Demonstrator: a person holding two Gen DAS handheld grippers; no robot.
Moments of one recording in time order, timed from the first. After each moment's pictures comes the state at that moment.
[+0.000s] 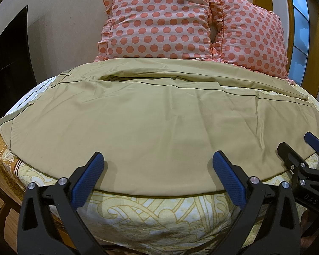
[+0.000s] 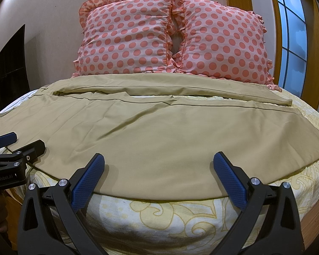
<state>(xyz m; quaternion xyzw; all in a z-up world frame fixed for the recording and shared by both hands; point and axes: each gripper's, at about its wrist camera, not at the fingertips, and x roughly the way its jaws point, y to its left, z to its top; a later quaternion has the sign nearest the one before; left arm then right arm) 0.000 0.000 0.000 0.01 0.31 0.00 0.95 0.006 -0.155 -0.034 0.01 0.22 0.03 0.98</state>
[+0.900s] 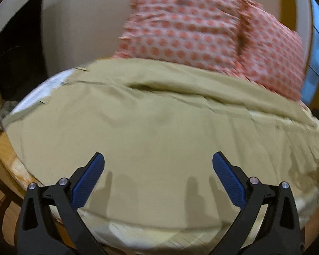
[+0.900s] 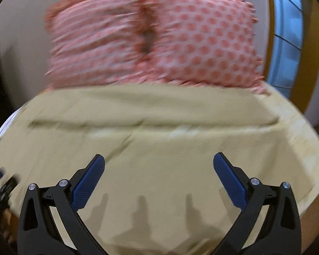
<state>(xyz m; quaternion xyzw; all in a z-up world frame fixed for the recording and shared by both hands) 0.035 0.062 0.039 -0.04 0.33 0.04 0.94 0.123 -0.258 0.063 0.06 0.31 -0.03 0.95</state>
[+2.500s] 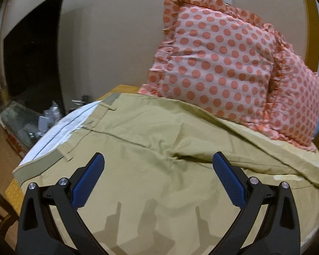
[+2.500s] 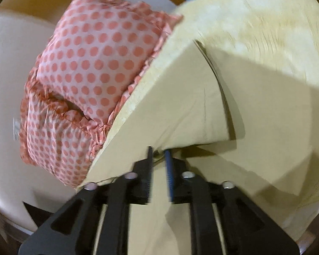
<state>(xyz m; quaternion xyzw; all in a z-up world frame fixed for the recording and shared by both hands) 0.102 0.149 0.102 -0.09 0.28 0.06 0.95 0.085 -0.468 -0.049 0.52 0.28 -0.03 0.81</state>
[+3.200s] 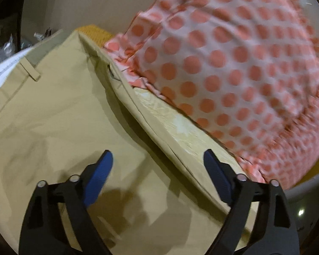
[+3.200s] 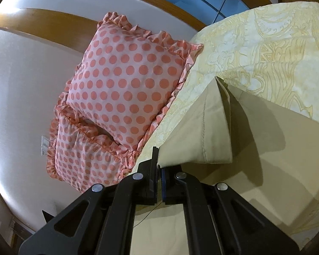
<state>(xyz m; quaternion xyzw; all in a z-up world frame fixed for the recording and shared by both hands) 0.319 0.165 0.045 -0.30 0.42 0.02 0.86 0.058 -0.487 -0.033 0.53 0.15 0.02 0.83</state>
